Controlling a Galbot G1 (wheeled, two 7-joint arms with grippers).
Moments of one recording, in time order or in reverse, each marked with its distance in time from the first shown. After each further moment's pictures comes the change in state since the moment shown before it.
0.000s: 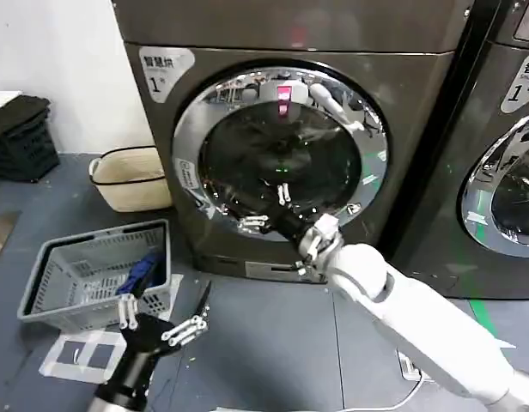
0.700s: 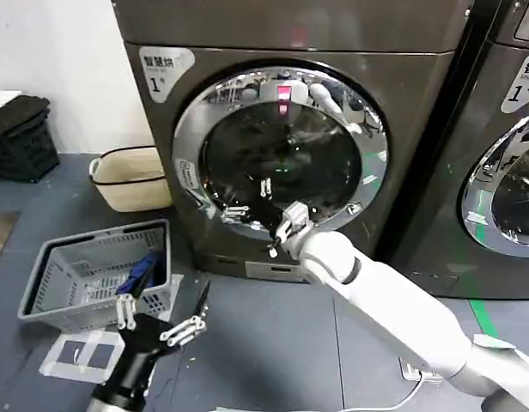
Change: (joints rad) left arm 0.006 -0.002 -0.003 -0.008 0.000 -0.001 0.000; right arm 0.050 0.101 -0.030 -0.119 -0.002 -0.011 -0.004
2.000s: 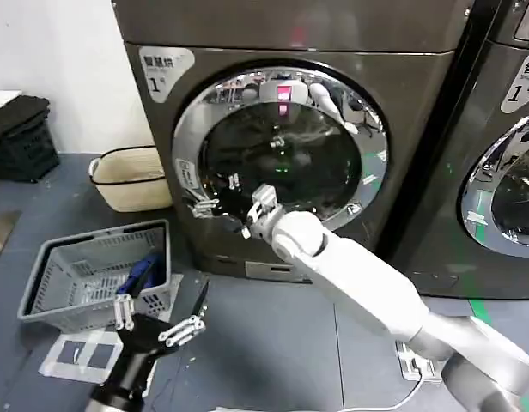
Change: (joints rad) left arm 0.014 -0.005 -0.001 -0.014 -0.001 0.000 0.000; right arm 0.143 0.154 -0.066 -0.262 0.085 0.019 -0.172
